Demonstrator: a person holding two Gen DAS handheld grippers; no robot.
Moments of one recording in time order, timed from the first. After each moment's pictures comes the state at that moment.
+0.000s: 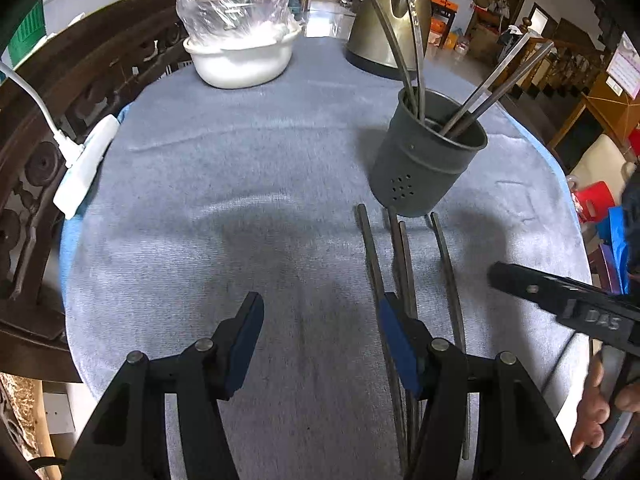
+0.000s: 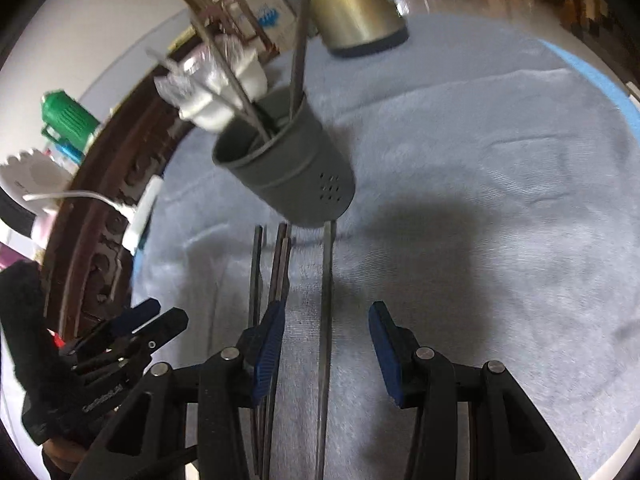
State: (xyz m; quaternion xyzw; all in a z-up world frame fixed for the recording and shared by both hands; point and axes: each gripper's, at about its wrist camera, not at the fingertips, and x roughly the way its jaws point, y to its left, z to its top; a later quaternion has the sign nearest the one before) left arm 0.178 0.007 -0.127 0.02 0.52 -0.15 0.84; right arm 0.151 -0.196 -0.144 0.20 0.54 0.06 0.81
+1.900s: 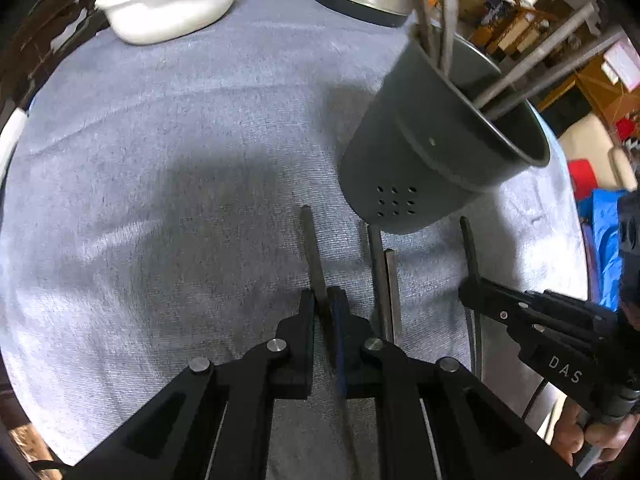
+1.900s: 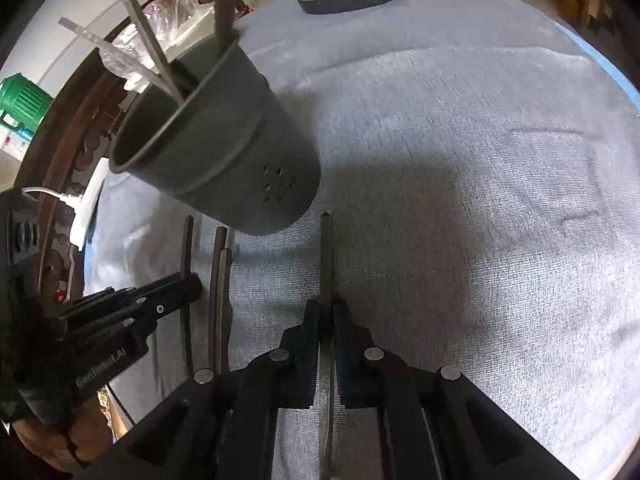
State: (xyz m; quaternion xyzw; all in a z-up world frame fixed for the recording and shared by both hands) left arm 0.274 -0.036 -0.181 0.00 0.60 -0.21 0.77; right arm 0.205 -0.213 -0.188 0.17 0.60 0.03 0.78
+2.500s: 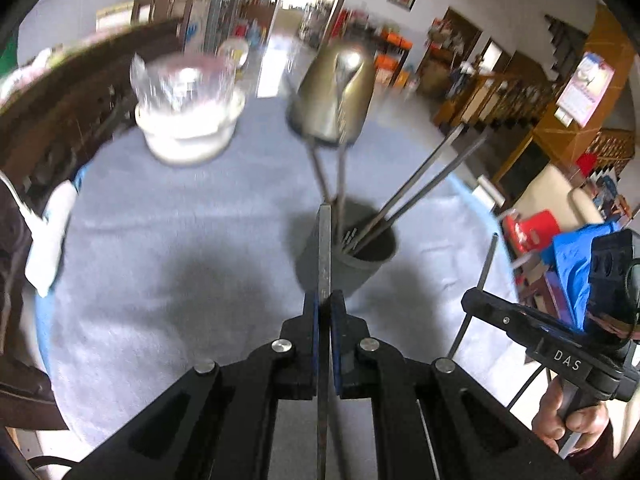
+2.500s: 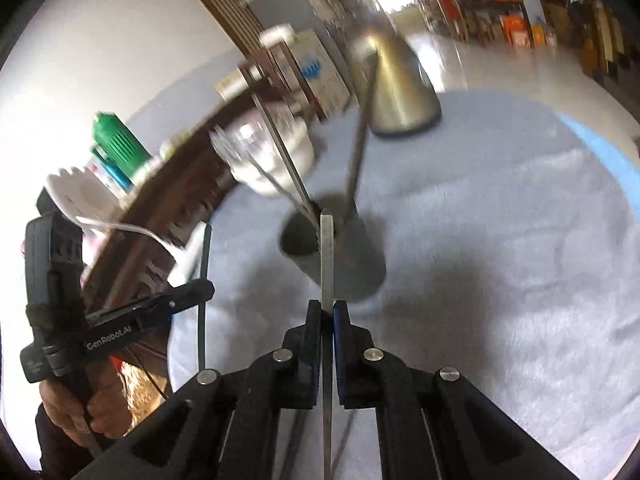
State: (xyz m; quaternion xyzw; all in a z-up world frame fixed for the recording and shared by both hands) left arm 0.206 0.005 -0.043 -0.04 0.45 -0.25 0.86; right arm 0.137 -0.226 -0.060 0.20 0.41 0.11 0.88
